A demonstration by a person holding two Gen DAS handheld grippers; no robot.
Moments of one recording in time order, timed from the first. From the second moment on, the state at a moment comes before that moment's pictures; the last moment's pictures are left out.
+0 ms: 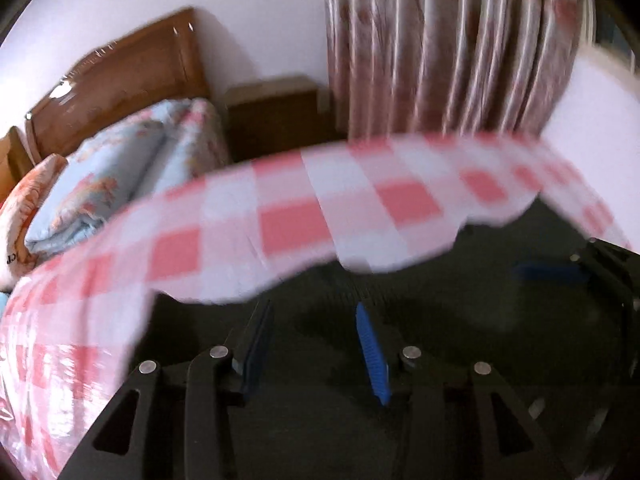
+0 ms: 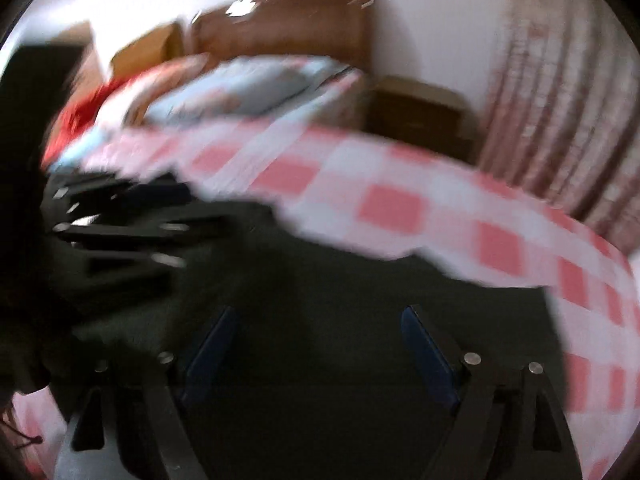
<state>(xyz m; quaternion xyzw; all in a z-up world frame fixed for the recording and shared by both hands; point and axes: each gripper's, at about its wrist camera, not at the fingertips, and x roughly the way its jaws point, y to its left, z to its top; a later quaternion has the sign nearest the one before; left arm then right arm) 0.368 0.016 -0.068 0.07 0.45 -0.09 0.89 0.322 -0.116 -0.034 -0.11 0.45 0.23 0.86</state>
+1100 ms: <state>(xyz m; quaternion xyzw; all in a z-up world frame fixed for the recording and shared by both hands) 0.292 0.079 0.031 -0.04 0.19 0.03 0.98 0.338 -0.201 -0.040 -0.09 0.47 0.07 0.88</state>
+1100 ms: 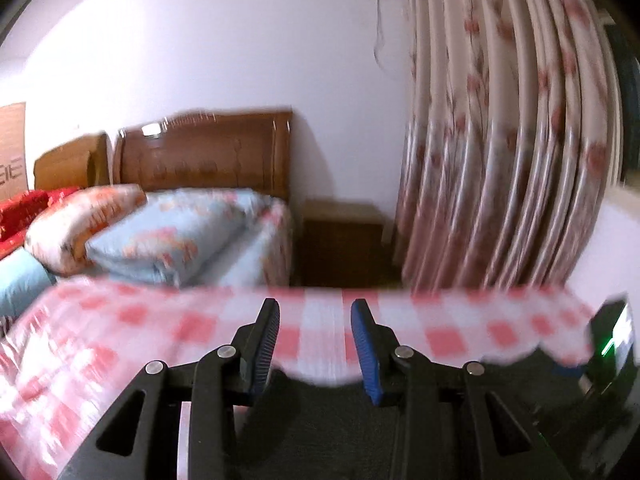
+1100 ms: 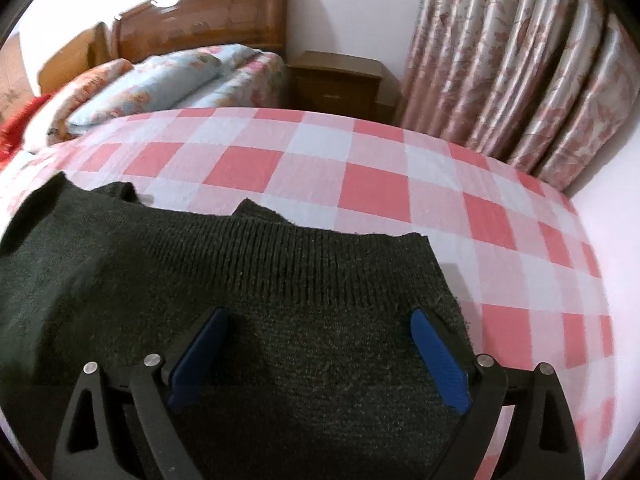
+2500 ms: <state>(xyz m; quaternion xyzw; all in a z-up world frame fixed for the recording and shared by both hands) 0.175 -0.022 0.438 0.19 -0.17 0.10 0.96 0.268 -0.037 -0.015 -0.17 0.41 0.25 0.86</state>
